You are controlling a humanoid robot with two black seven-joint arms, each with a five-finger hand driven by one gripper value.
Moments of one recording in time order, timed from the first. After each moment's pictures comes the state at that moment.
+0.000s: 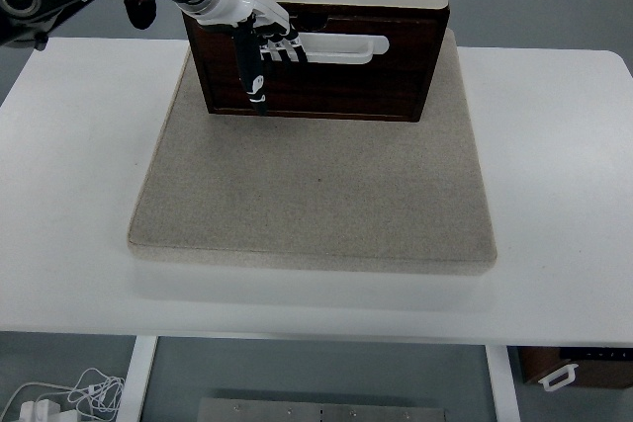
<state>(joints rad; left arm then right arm) -1.58 0.40 -0.15 -1.03 0.73 -0.61 0.61 0.00 0.00 -0.01 0.18 -0.04 -0.05 0.03</state>
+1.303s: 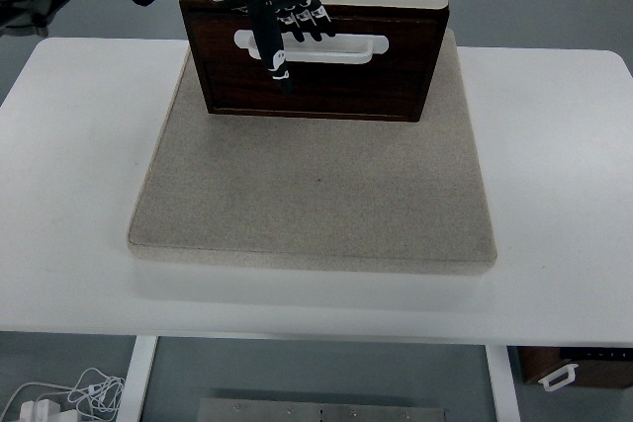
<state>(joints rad) -1.57 0.40 -0.29 -1.05 0.69 -0.61 0.61 0.00 0.00 -0.01 0.18 -0.04 -0.05 0.03</state>
